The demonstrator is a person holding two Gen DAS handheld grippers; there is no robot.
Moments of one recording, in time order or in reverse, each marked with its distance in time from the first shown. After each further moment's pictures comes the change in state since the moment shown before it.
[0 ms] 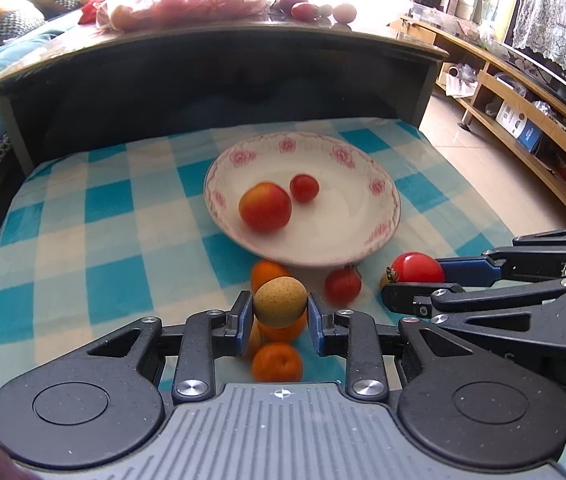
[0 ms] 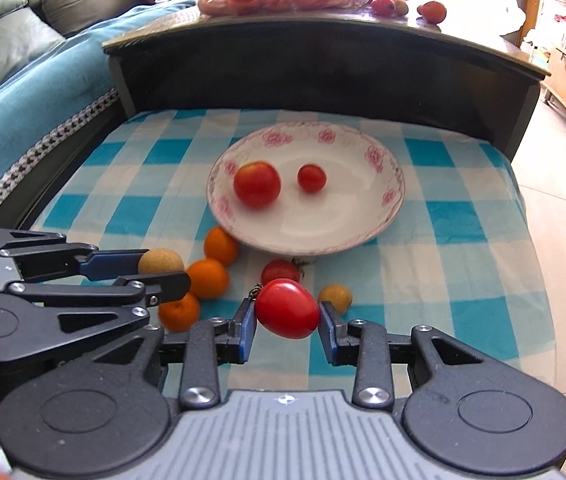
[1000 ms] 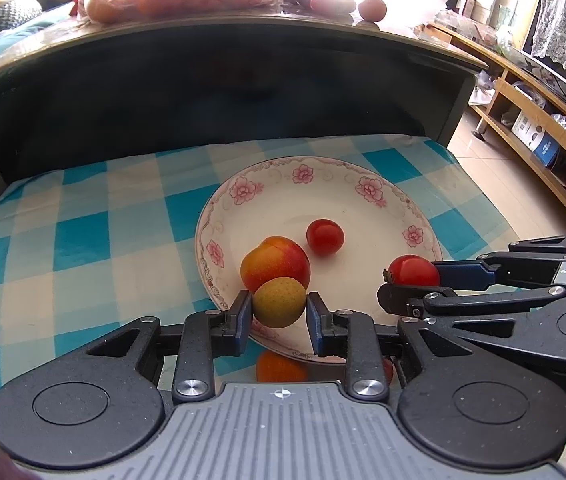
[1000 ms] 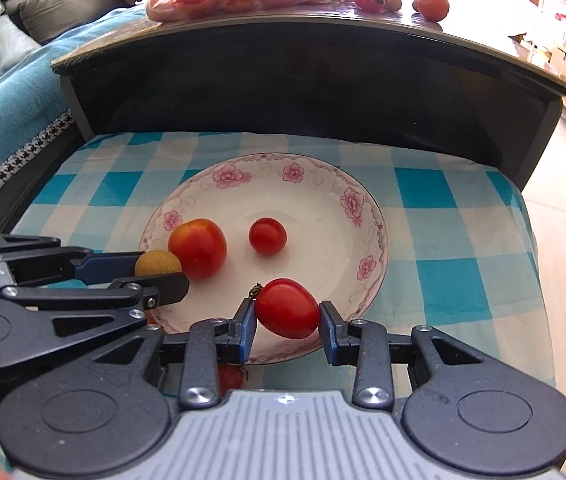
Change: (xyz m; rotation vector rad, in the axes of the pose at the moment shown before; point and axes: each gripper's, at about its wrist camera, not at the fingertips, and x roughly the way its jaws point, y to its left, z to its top) left arm 0.053 0.010 0.042 -0.028 0.016 -0.002; right arm 0.061 -0.032 0.051 -0.009 0.013 -0.014
